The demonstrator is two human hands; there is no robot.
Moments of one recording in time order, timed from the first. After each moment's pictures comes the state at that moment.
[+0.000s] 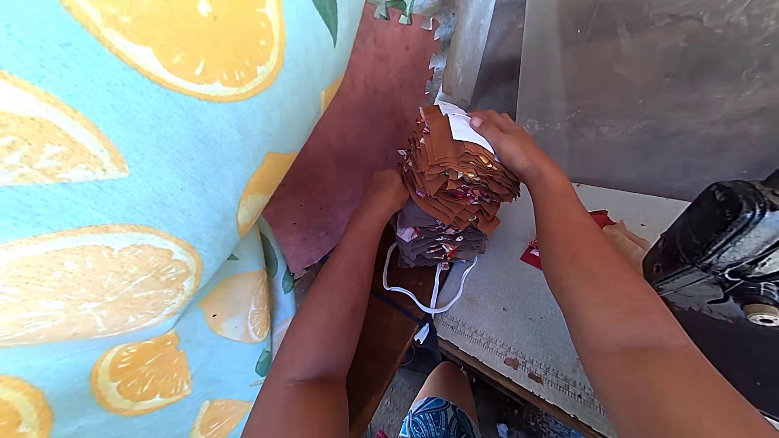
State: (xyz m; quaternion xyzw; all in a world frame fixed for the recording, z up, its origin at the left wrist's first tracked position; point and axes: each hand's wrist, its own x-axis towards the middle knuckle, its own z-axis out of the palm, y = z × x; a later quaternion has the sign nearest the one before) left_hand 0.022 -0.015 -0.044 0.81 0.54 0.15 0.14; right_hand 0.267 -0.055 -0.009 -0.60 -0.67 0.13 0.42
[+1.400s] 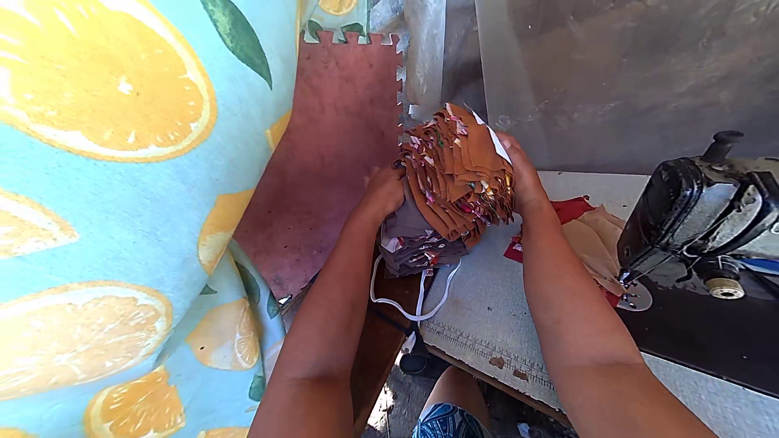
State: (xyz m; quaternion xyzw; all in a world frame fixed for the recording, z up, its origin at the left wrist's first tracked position) left_hand 0.063 -0.016 -0.029 0.87 0.45 0.16 0.12; right_hand 0.320 -0.078 -0.091 -0.39 -0.54 0.24 0.71
